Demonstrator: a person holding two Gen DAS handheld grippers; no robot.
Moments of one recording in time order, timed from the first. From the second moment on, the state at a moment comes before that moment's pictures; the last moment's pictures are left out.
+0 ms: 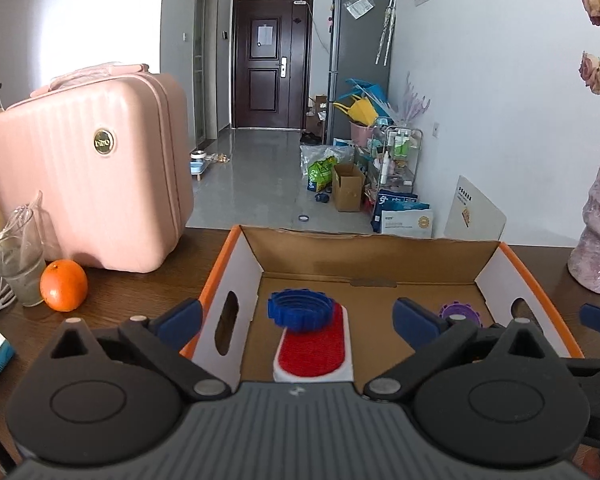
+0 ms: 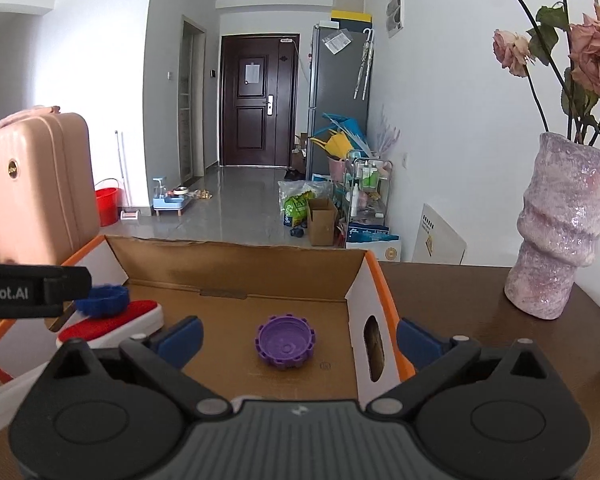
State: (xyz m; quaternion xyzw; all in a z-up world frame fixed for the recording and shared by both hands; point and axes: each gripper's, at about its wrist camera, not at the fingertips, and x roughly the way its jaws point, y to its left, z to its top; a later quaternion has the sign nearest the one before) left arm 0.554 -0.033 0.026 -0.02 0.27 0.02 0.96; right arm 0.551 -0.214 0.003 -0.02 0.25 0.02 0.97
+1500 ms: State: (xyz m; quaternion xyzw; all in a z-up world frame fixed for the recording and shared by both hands) left arm 0.442 -0.001 0.039 -0.02 0.22 0.03 0.98; right arm 0.431 -0.216 0.027 -0.02 0.17 0.06 0.98
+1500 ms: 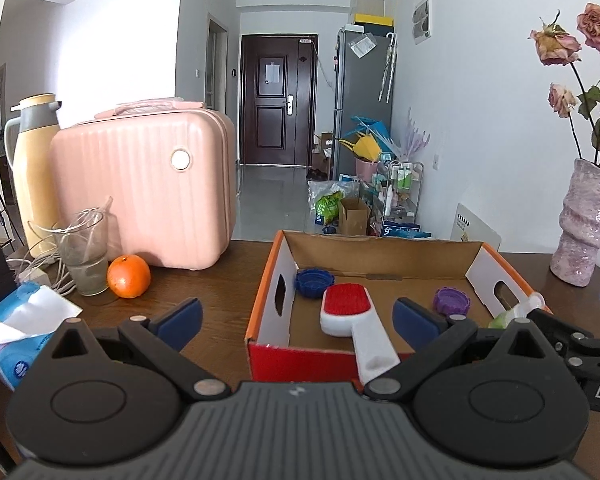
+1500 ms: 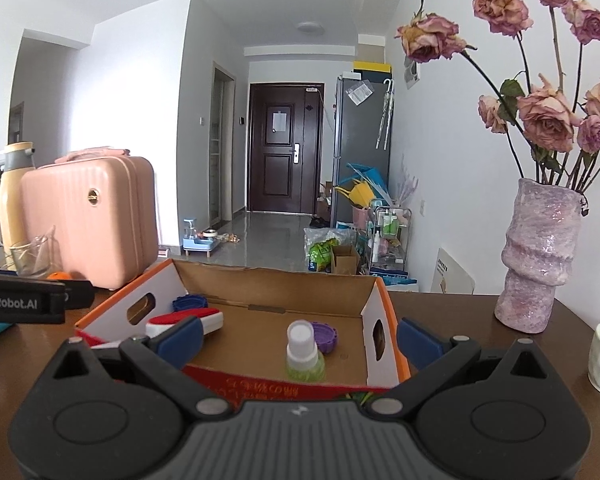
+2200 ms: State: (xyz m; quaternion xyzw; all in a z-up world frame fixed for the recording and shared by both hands) left arm 0.359 0.010 0.020 -0.01 0.23 0.02 0.97; right arm 0.334 -0.205 0.005 -0.04 0.17 0.08 0.98
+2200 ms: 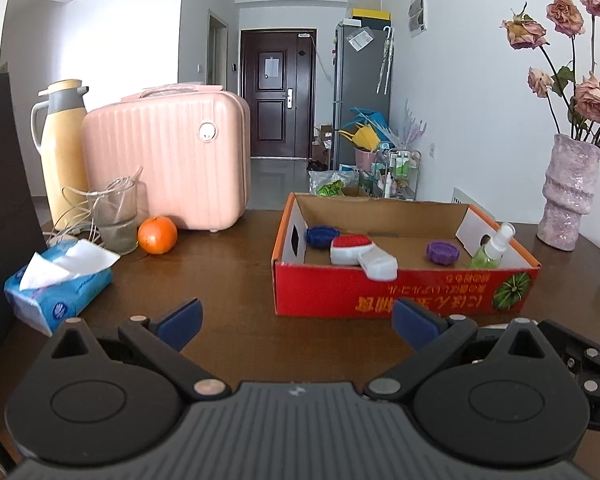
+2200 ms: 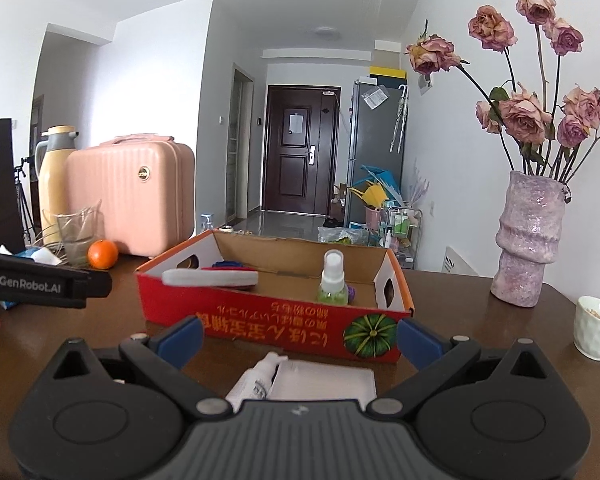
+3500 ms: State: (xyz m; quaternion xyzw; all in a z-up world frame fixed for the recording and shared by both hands) left arm 0.342 0.025 -0.003 -0.04 0.28 0.03 0.96; right arm 0.432 -0.208 -0.041 -0.01 0.36 0.00 0.93
